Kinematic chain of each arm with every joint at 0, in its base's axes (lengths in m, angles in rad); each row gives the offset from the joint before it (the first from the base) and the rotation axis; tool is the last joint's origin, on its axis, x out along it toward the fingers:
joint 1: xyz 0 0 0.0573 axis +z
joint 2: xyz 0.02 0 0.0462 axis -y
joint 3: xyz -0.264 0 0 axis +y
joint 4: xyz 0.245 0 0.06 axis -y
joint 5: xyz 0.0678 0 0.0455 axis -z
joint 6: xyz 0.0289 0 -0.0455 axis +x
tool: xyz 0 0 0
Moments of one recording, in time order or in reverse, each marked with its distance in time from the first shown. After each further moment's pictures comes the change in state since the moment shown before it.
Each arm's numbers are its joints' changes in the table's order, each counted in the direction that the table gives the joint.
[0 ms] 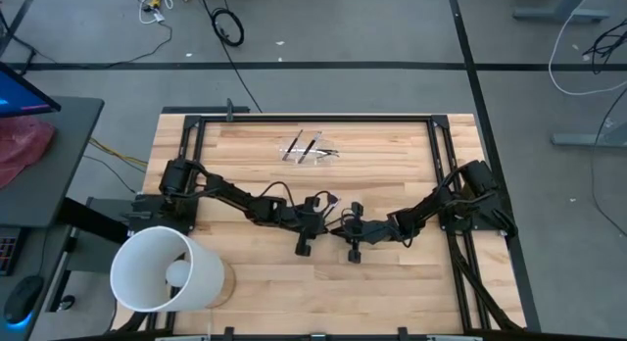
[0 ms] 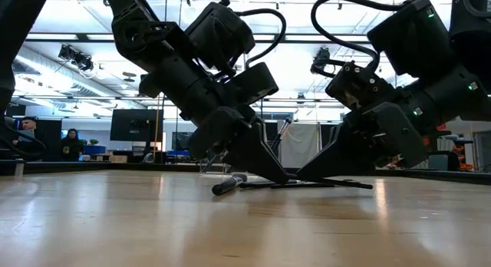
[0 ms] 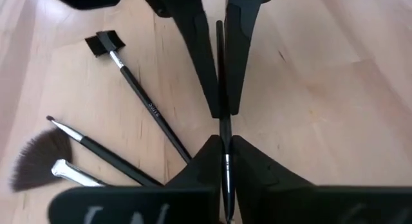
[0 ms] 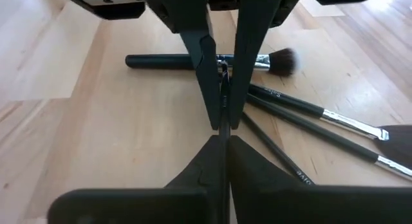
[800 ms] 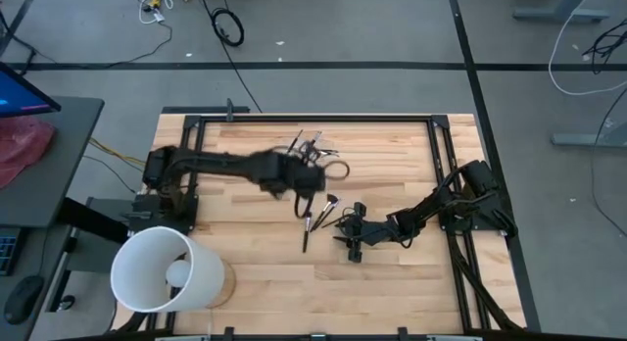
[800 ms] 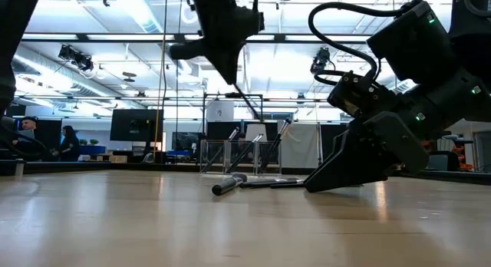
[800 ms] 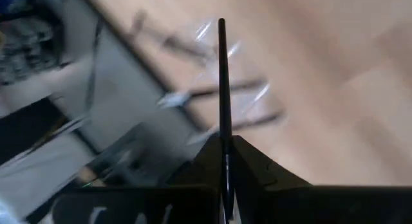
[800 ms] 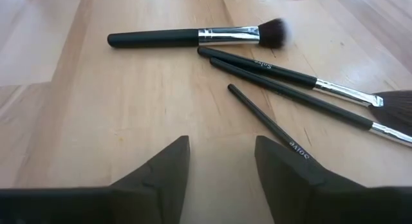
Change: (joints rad) left arm 0.123 0.149 -0.697 -1.421 -0.596 0.757; right arm 0.001 0.002 -0.001 -0.079 0.025 0.080
